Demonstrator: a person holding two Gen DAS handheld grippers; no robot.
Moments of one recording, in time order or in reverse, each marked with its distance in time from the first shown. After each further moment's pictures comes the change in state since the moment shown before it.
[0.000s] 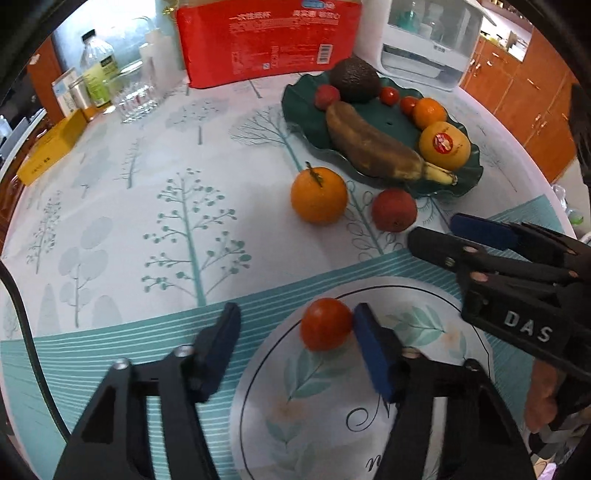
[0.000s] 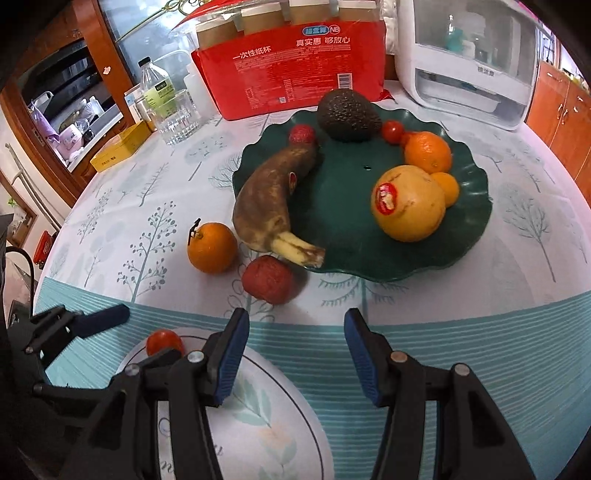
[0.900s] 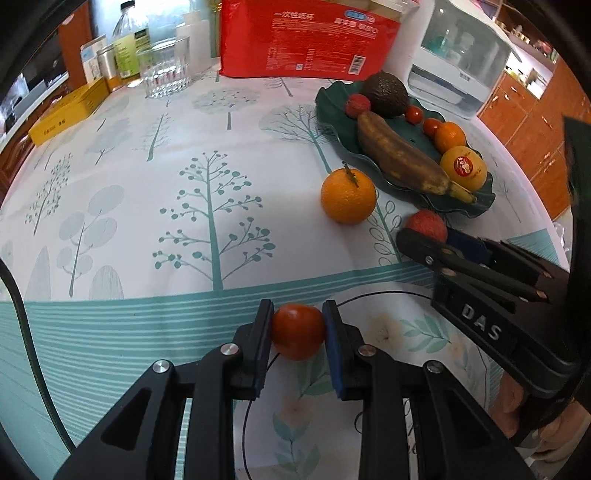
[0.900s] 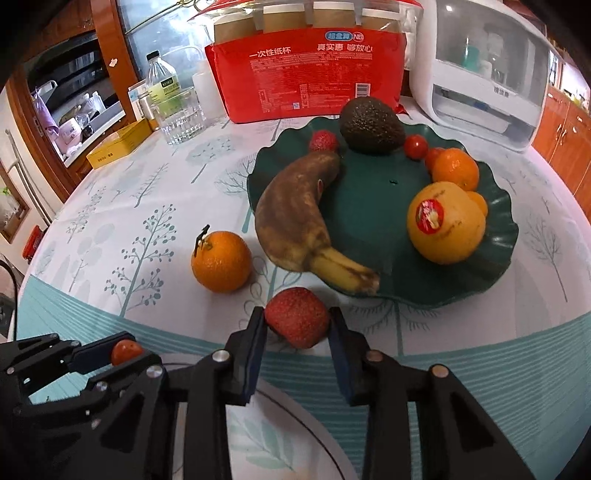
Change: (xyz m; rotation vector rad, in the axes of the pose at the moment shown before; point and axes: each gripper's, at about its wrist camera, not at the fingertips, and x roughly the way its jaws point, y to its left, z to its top) left arm -0.001 0.025 -0.010 -0.154 -0.037 -0.033; right arm 0.013 0.019 -0.001 -0.044 -0.057 -0.032
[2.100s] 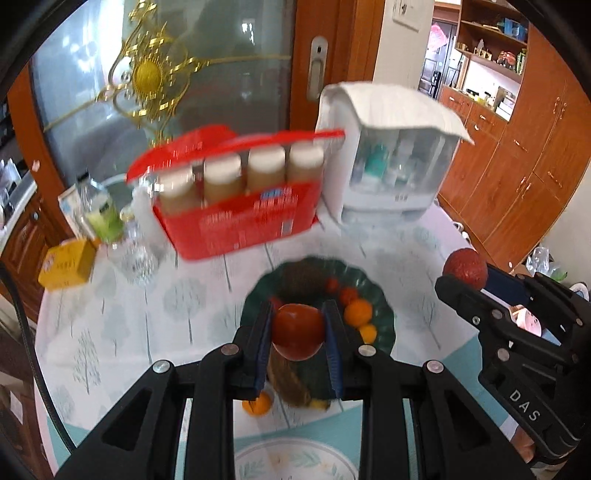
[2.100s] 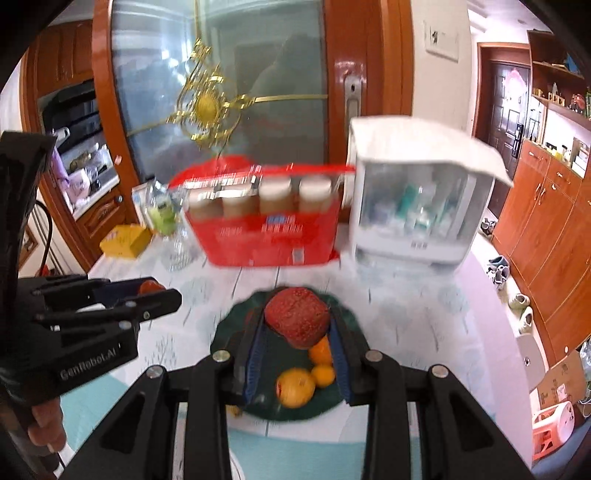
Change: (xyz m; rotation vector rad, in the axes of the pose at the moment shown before) left arm -0.146 -0.121 0.198 0.128 -0.212 0.008; right arm -0.180 -0.081 0.159 -0.053 -0.250 -0.054
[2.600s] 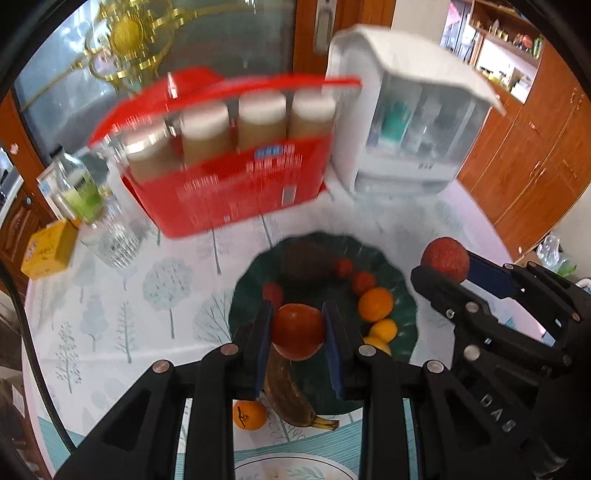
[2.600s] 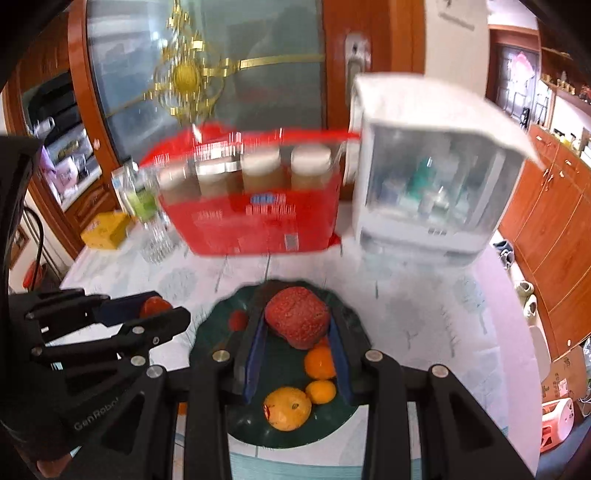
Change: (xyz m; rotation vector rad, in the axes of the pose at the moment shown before) left arm 0.091 0.003 -0.012 -0.009 0.151 0.008; right arm 0.089 -0.002 -0.018 -0.008 0.151 0.005
